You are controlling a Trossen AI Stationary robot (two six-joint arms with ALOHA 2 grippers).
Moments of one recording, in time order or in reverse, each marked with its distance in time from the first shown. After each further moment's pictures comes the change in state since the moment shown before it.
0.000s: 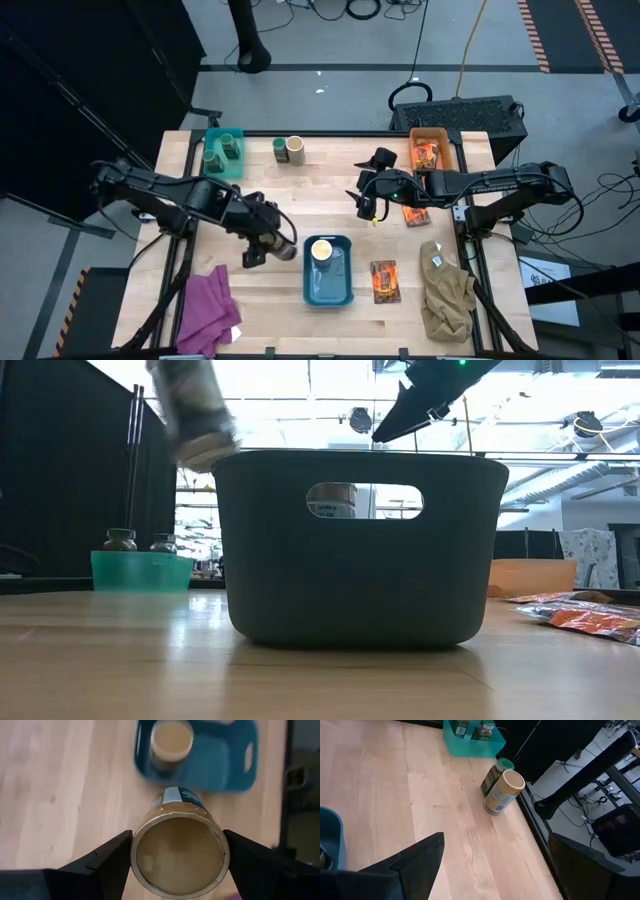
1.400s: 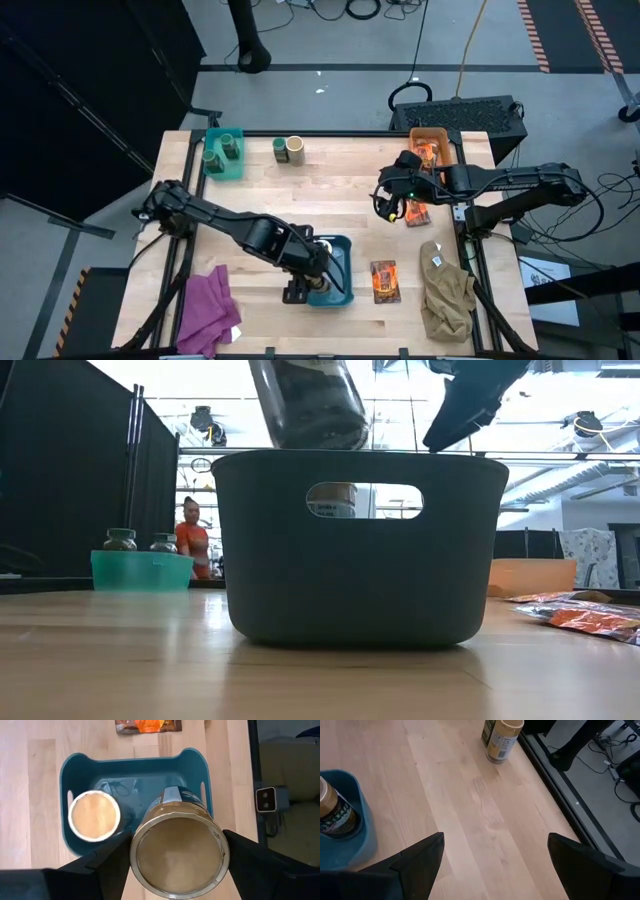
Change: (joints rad) left arm -0.098 0.488 0.463 -0.009 0.020 0.094; right arm 0.000 -0.143 0.001 -0.367 -0.057 0.284
